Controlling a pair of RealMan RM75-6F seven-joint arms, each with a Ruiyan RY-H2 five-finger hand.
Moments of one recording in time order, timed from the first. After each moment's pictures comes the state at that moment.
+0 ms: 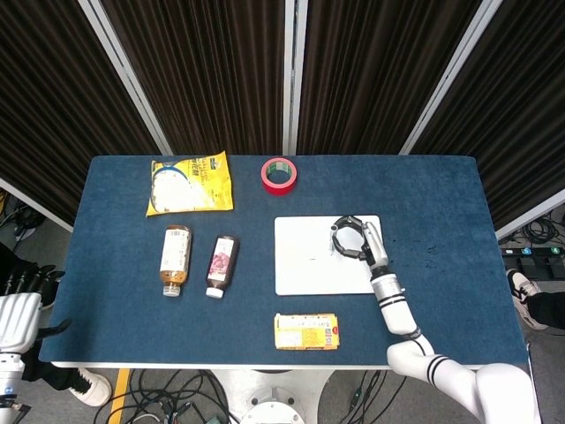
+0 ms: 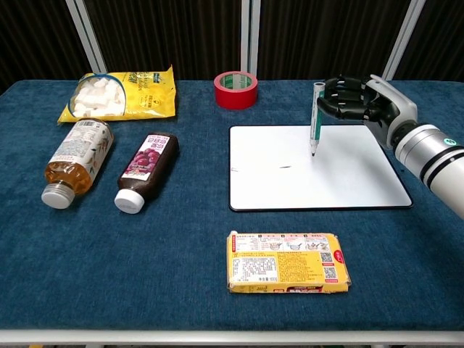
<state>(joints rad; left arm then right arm) -0.06 -1.18 -0.03 -1.54 1.42 1.44 0.08 0.65 -1.90 0.28 -0.86 -1.35 1.02 1.08</state>
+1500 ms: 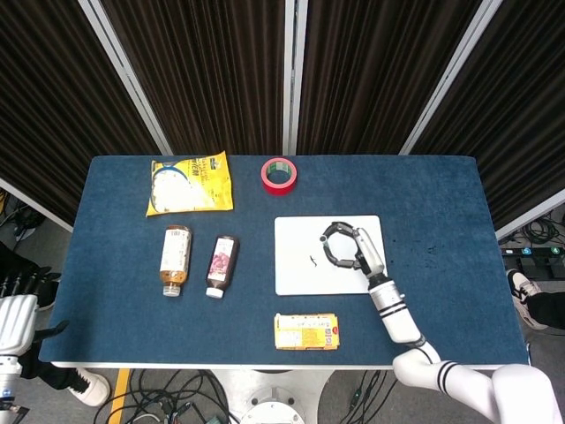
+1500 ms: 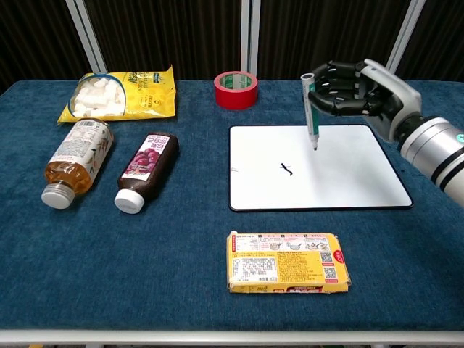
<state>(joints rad) -0.05 -1.18 -0.03 -1.54 1.41 1.45 0.09 0.62 -1.81 0.22 -1.02 -1.44 1.14 0.97</state>
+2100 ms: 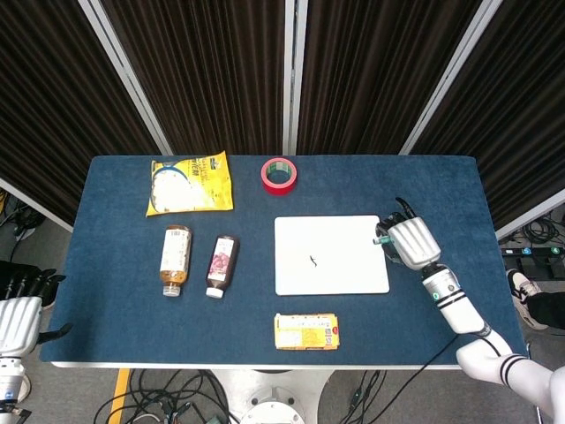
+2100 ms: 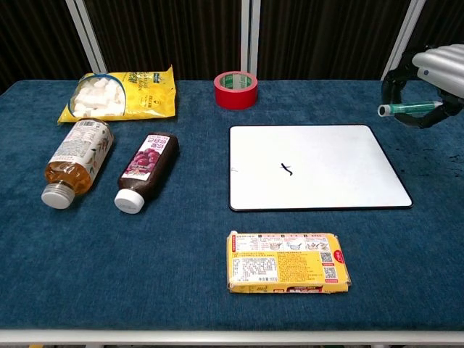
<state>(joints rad) -0.05 -1.17 -0.02 -1.58 1.42 1.44 0.11 0.61 -1.51 0.09 -0.99 -1.56 1.10 0.03</state>
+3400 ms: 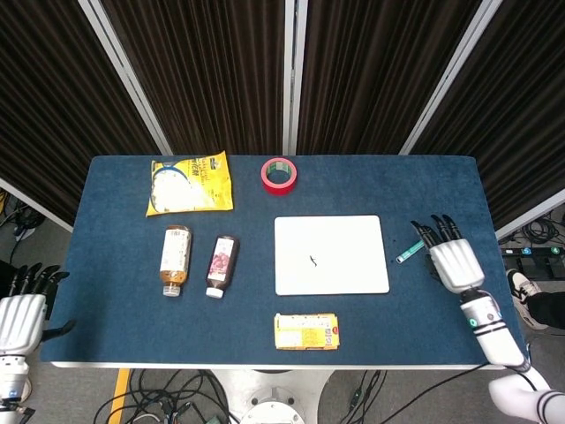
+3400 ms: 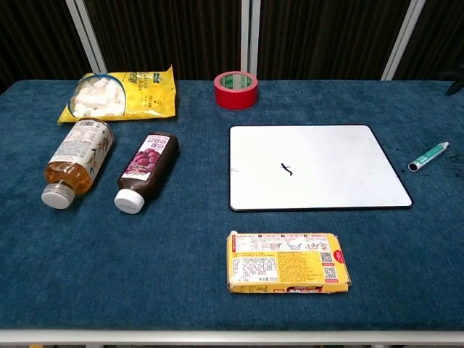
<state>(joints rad) -0.06 -1.18 -0.03 -1.59 1.44 1.46 0.12 0.42 -1.38 0.04 -1.15 -1.50 1.27 0.00</state>
